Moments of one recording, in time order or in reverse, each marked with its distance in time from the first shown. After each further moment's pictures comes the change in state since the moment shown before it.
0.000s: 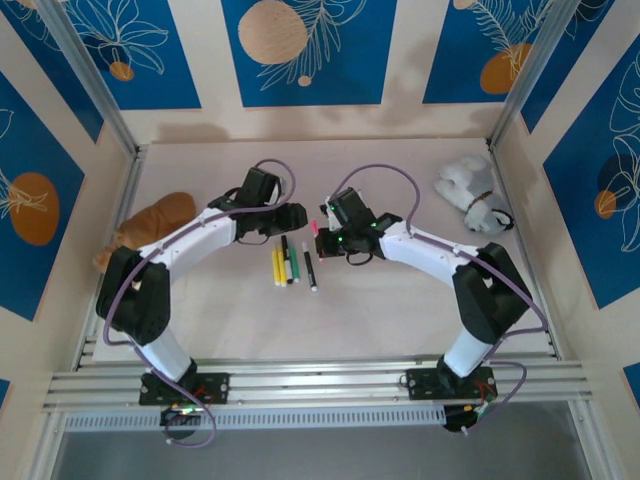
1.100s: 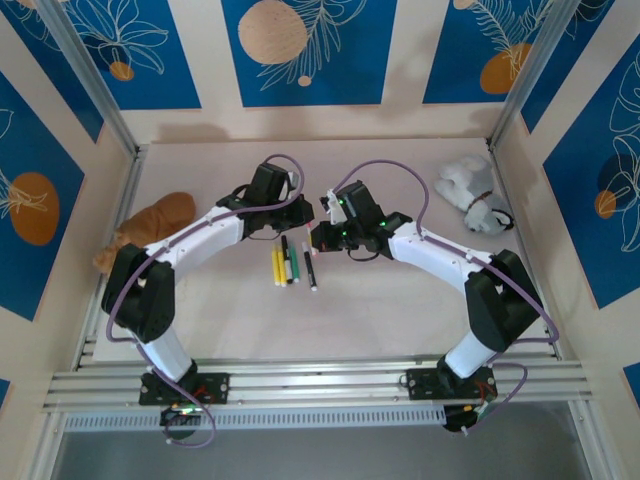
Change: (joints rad) left arm -0.043 0.025 0.035 0.082 0.048 -0.072; right arm -0.016 -0.056 -0.012 0.058 -0.131 0.035
